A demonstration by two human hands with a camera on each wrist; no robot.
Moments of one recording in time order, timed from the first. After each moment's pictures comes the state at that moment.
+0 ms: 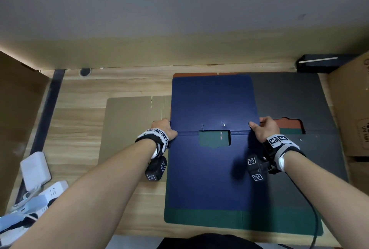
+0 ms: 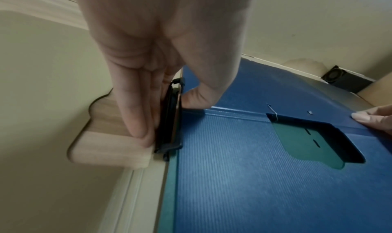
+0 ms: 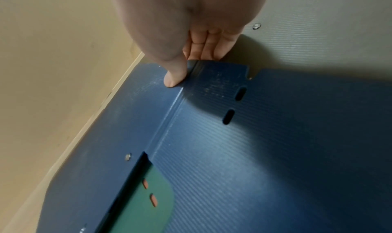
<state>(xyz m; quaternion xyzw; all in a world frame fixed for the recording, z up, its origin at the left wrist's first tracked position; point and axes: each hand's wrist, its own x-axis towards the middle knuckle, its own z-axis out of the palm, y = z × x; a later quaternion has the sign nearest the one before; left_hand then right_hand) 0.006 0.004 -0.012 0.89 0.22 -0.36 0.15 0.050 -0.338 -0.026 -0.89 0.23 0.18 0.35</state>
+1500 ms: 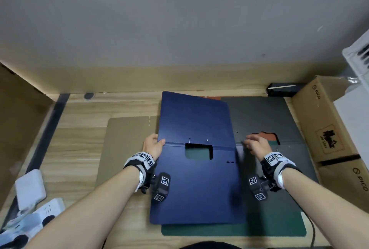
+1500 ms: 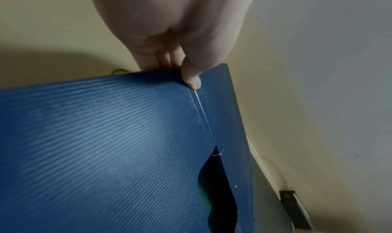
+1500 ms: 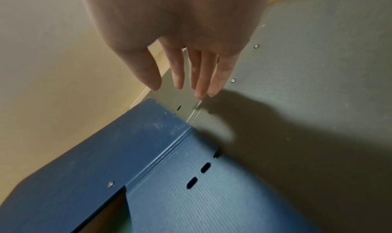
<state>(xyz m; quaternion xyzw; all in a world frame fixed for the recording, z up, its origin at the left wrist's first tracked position) -0.046 0.016 0.029 0.78 0.34 -0.09 0.51 0.016 -0.350 0.028 -0.81 0.25 0.19 0.50</state>
